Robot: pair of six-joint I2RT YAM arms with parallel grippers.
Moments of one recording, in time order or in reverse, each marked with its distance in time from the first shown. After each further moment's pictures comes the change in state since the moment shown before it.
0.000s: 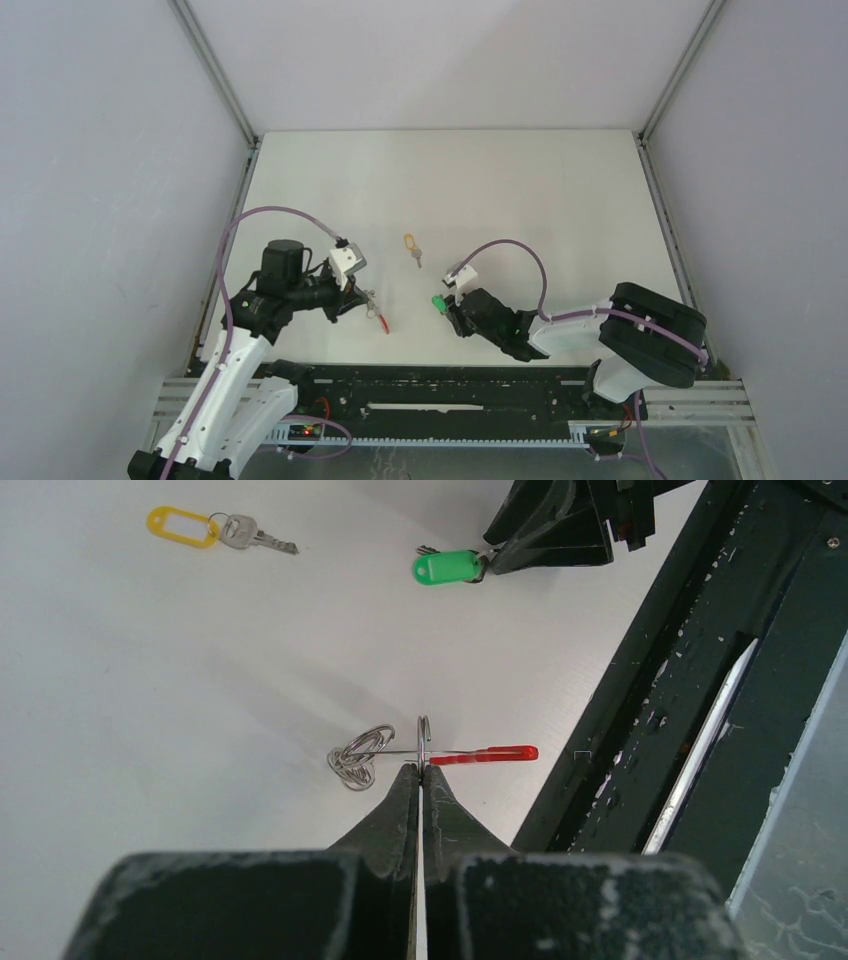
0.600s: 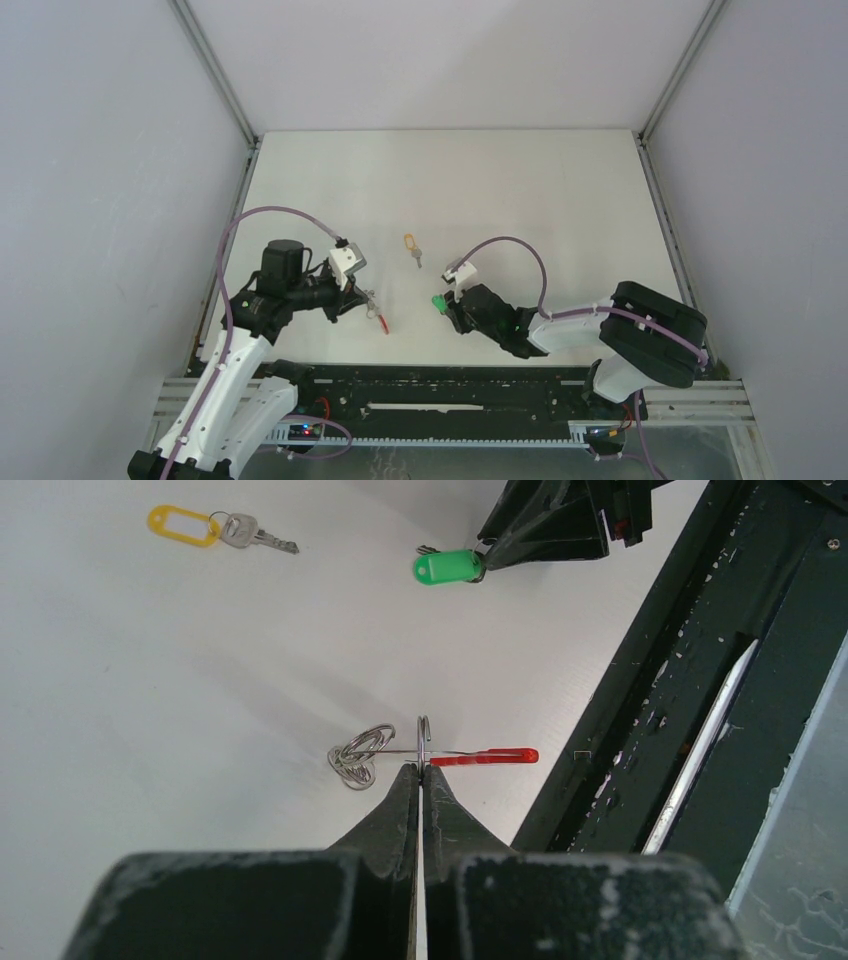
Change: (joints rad) left arm 0.000 -0.001 0.000 0.000 -0.003 -0.007; right arm -0.021 0.000 0.013 0.006 -0.028 -0.005
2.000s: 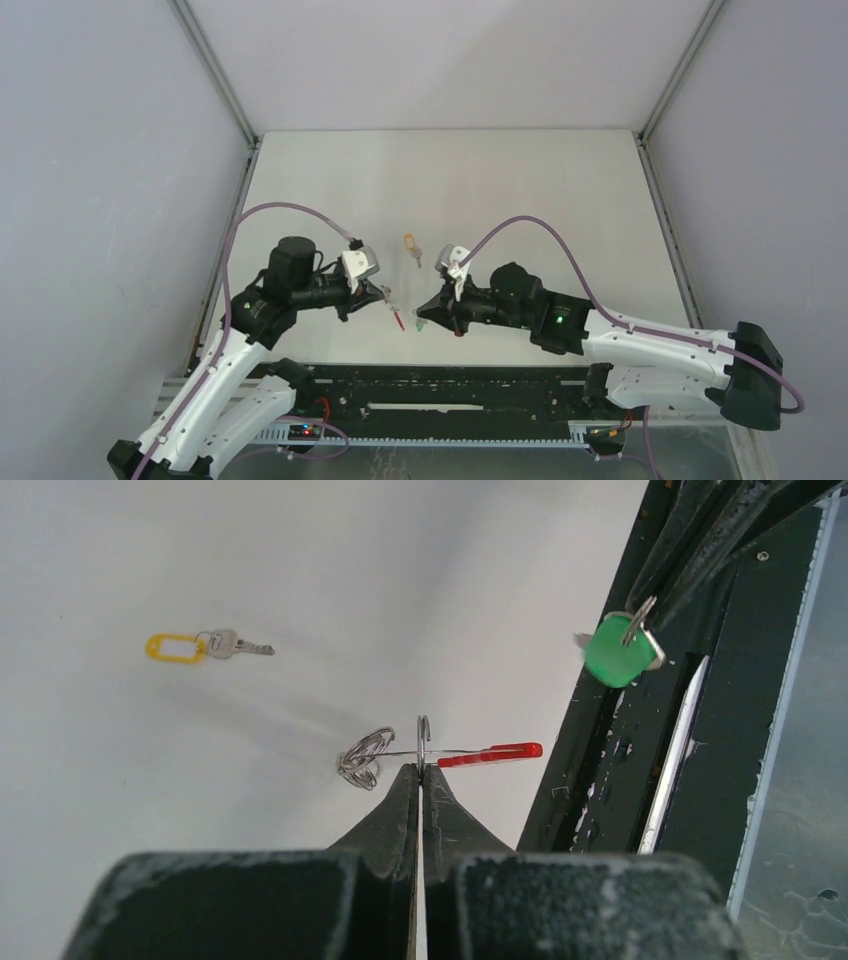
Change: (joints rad) left arm -0.183 -0.005 0.061 0.080 -0.035 -0.045; right arm 0.077 -0.478 0.213 -0.334 -0.424 -0.137
